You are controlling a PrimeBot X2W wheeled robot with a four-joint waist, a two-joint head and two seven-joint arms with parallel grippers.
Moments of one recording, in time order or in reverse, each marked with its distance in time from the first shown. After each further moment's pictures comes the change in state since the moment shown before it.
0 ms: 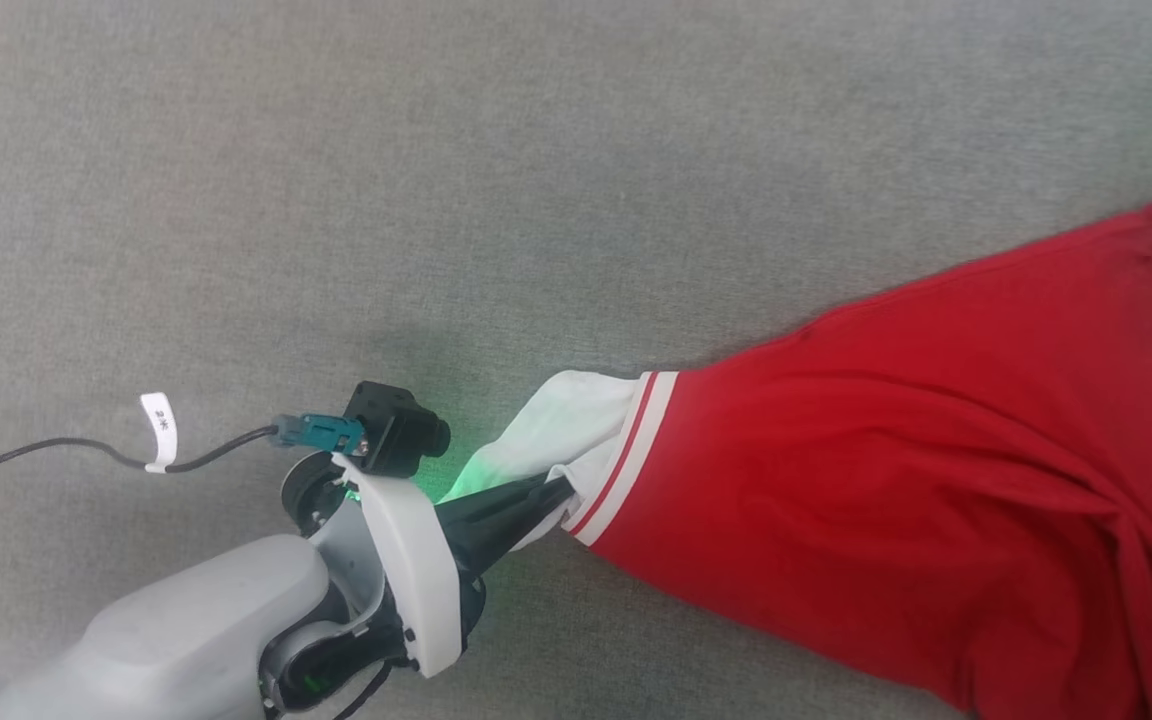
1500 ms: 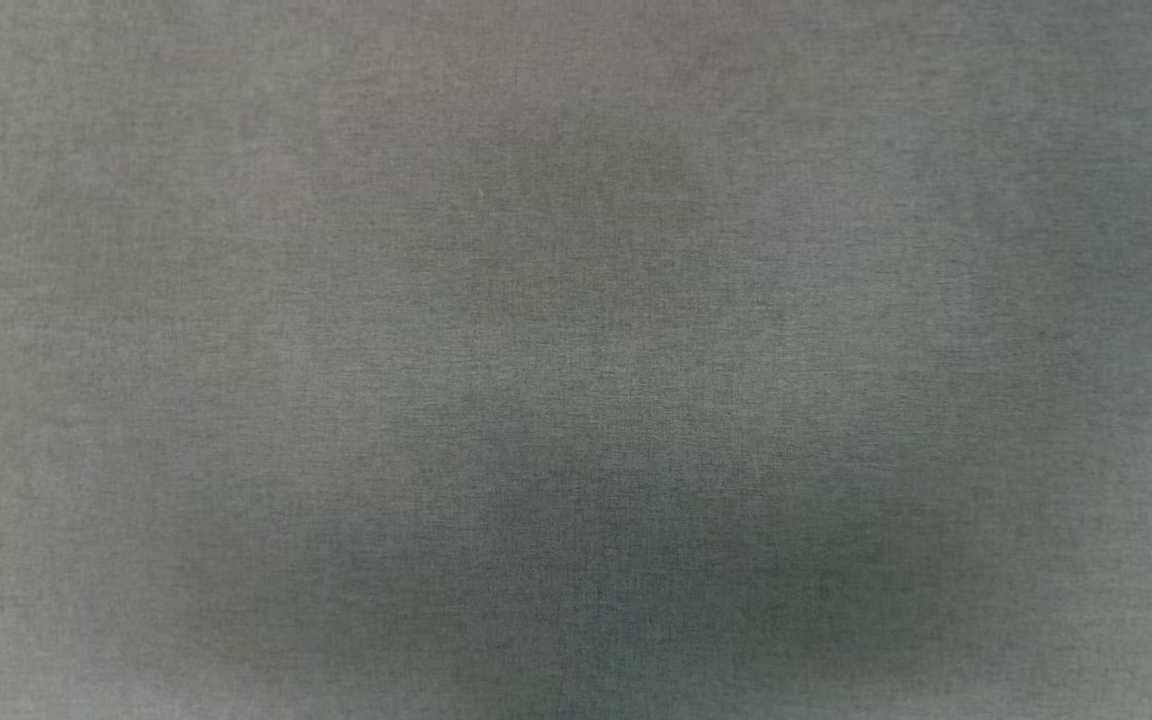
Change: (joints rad) left arm -0.965 -0.114 0.330 0.523 -0.111 -0.011 -0.126; right arm -1.129 0.320 0.003 0.871 -0.254 0.003 -0.723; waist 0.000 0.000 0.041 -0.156
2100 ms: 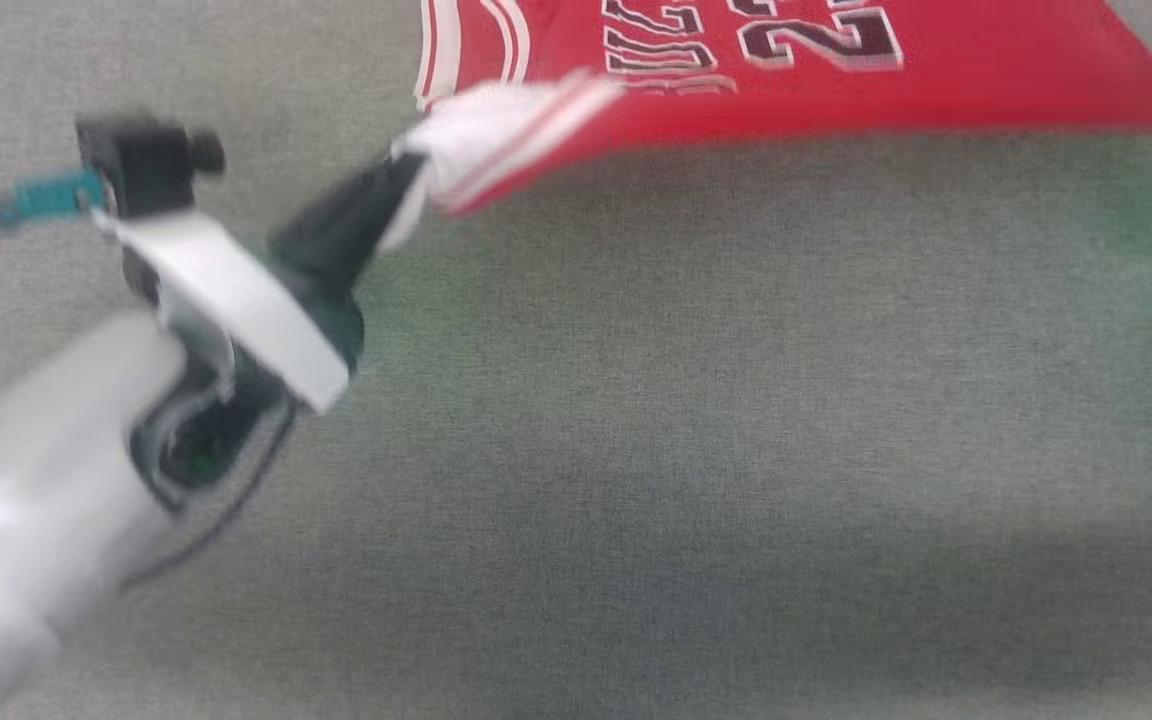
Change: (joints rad) left arm 0.764 0.146 -0.123 -0.385 -0.034 0.001 -0.045; right arm 0.821 -0.174 0.180 -0.322 0.387 -0.002 0.136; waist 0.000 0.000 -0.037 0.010
